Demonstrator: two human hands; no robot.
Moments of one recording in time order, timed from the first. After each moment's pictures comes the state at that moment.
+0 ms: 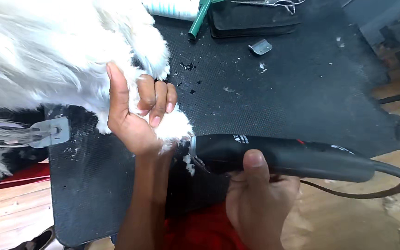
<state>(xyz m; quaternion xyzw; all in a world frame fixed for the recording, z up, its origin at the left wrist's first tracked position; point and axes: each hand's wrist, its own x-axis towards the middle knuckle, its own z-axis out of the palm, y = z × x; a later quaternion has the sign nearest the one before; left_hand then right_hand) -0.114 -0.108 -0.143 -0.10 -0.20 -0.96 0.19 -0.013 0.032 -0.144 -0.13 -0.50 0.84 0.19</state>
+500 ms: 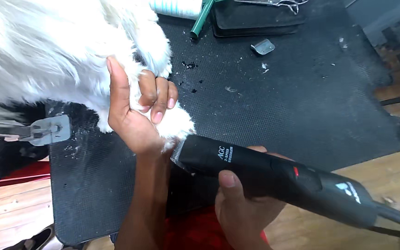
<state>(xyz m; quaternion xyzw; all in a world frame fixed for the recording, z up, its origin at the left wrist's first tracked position) -0.115 -0.109 -0.140 -0.08 -0.22 -0.95 0.21 -0.003 0.019 -0.163 0.00 -0.56 0.79 0.25</state>
